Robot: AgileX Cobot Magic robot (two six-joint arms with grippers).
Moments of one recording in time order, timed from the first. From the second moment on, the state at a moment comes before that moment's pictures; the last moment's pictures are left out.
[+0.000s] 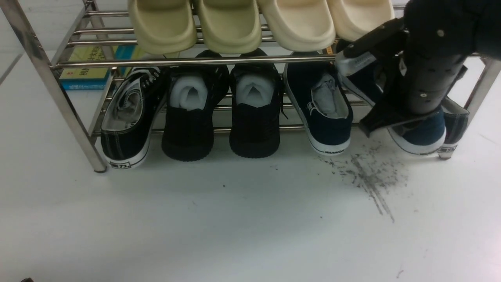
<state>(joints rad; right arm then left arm) 0.51 1.69 -1.53 -0.24 1.20 0.12 -0.05 -0.01 0.01 0.14 0.43 -0.44</state>
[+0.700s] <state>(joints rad) 0.51 1.19 -1.52 0.15 1.26 0.09 -0.05 -0.01 0.01 0.14 0.43 -0.44</state>
